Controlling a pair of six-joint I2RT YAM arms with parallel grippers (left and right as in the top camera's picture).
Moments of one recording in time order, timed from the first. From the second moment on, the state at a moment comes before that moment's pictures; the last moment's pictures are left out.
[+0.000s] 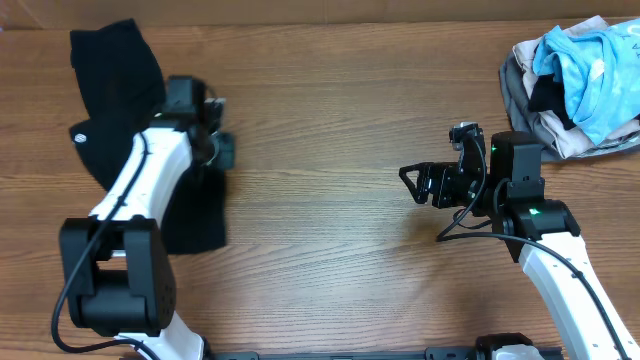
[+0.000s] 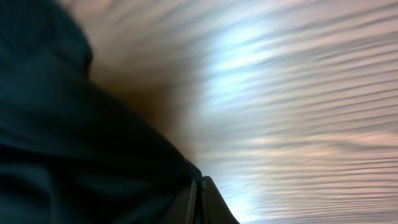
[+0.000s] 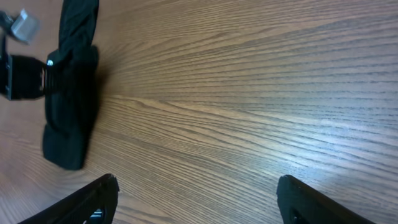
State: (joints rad) left arm -0.05 1.82 1.31 -0.74 0.06 -0.01; right arm 0.09 1.21 0.81 -0.44 -0.52 0.20
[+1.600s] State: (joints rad) left arm 0.07 1.82 1.75 -0.98 0.07 -0.05; right arm 0.69 1.61 0.90 -0.33 0.01 0.32
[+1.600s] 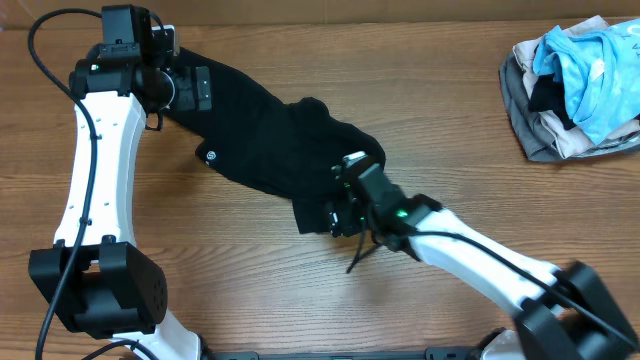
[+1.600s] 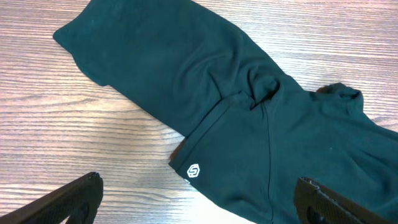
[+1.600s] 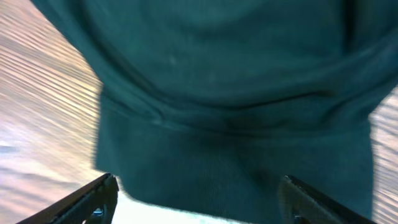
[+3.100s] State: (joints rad) left arm 0.07 1.88 1.75 -1.00 0.07 0.00; right arm 0.27 1.76 1.04 -0.73 0.02 0.50
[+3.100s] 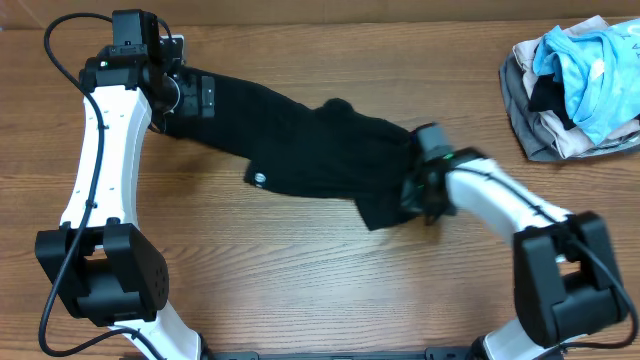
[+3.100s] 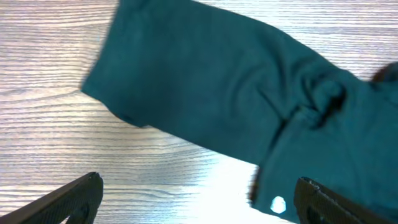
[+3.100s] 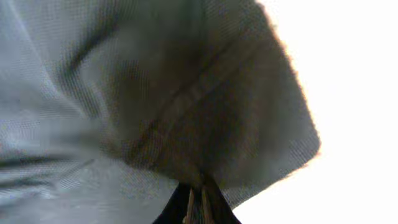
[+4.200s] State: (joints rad) left arm 0.21 1.88 1.72 -1.01 0.07 0.05; right arm 0.70 1.89 1.58 -0.75 -0.04 0.19
